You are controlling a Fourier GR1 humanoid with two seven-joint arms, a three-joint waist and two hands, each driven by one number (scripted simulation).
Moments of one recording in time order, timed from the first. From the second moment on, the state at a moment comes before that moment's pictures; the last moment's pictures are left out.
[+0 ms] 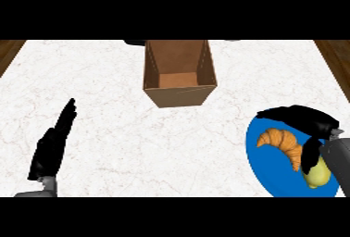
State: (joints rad) left arm 0.00 0.20 0.03 -1.55 -0.18 0.07 0.09; right arm -0.37 -0.53 0.15 -1.14 0.95 0.56 -0.49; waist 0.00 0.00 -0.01
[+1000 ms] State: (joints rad) left arm -0.05 0.18 -0.01 -1.55 -0.19 0.02 0.07; right arm -0.76 -0.52 0.07 -0.74 1.07 0.19 -0.73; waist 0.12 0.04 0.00
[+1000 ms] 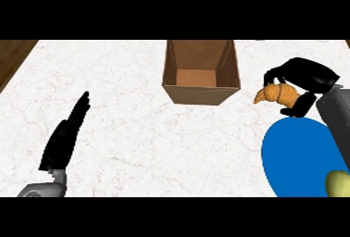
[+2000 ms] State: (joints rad) left arm -0.08 0.17 0.00 -1.52 -0.20 0.04 0.09; right arm -1.18 -0.51 -0.14 -0.35 0.82 0.25 -1.00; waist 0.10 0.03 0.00
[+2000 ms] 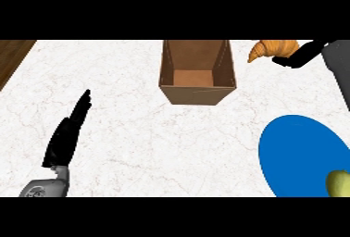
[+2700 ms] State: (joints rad) left arm -0.04 0.18 0.02 -1.53 -0.21 0.04 0.08; right arm -1.38 -0.35 -0.11 -0.28 0.74 0.33 -0.93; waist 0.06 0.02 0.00
